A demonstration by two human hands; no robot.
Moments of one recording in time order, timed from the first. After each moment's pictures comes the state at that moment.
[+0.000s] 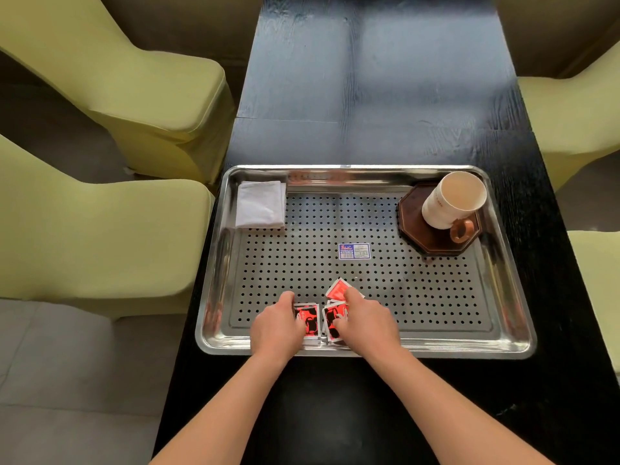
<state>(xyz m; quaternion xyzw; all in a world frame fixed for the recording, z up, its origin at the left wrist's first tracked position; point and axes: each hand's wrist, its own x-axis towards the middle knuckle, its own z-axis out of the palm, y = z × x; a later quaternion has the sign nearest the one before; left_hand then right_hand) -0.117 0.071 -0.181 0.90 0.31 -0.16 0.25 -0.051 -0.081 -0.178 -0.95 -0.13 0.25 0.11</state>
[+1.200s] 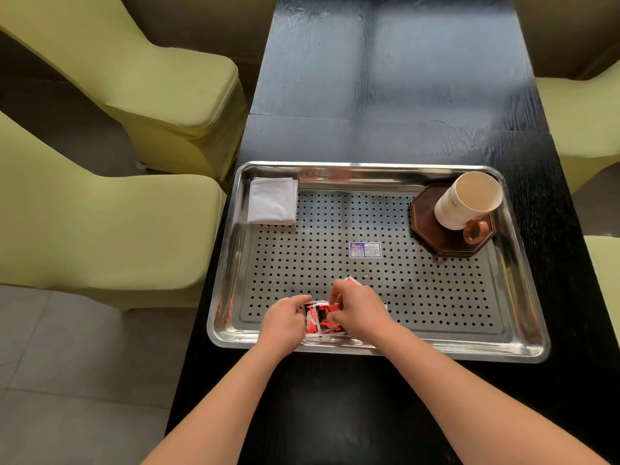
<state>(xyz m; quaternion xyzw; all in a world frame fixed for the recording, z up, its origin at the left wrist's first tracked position) -0.122 0.082 -0.180 0.82 0.32 -0.19 0.44 -0.035 -0.055 -0.172 -0.91 -0.21 0.31 0.19</state>
